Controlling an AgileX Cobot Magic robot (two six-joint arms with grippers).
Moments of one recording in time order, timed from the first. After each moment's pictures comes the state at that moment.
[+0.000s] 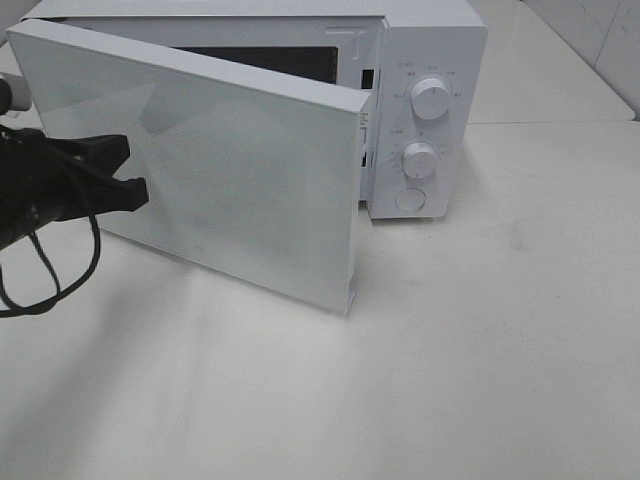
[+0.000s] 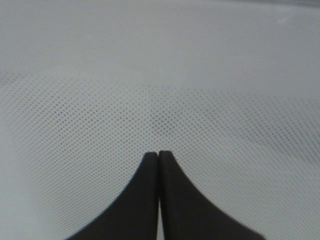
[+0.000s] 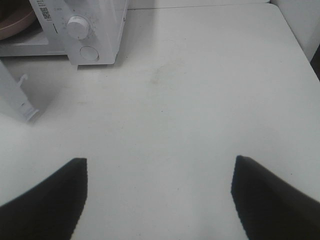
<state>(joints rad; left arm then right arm) -0.36 1.68 -0.47 0.08 -0.92 -0.11 0.14 0.00 -0.51 -0.09 1.05 0.15</state>
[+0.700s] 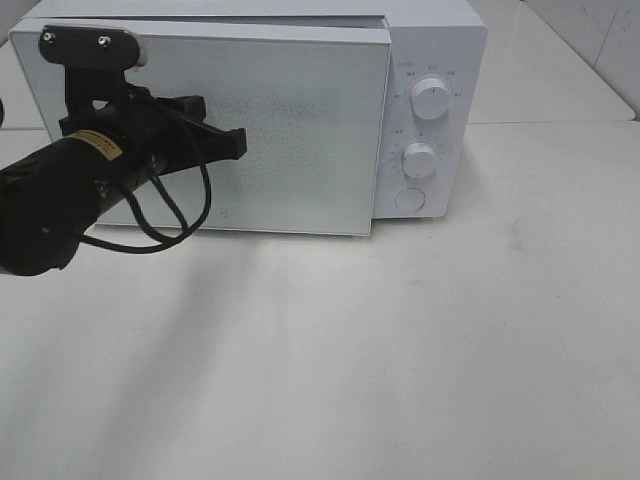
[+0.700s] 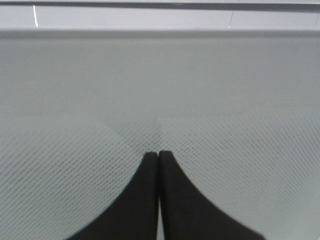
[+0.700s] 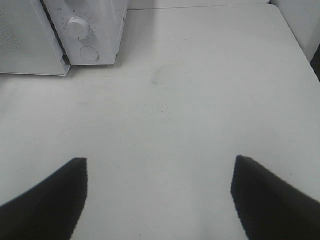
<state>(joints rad) -0.60 1.84 -0.77 -0.34 -0.83 0.13 0.14 0.00 -0.51 -0.09 1.05 0.15</state>
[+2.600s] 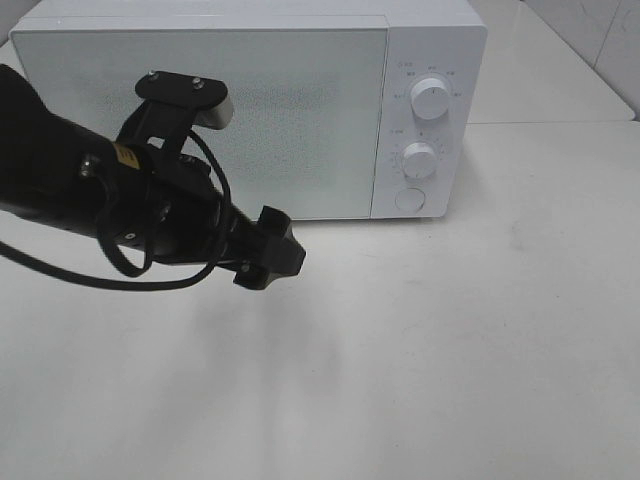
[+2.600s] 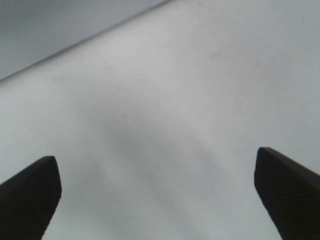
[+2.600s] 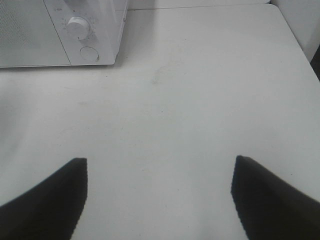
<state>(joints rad) -0.71 1.60 -0.85 -0.43 0.21 0.27 0.14 0.00 -0.51 -0.09 1.05 0.15</state>
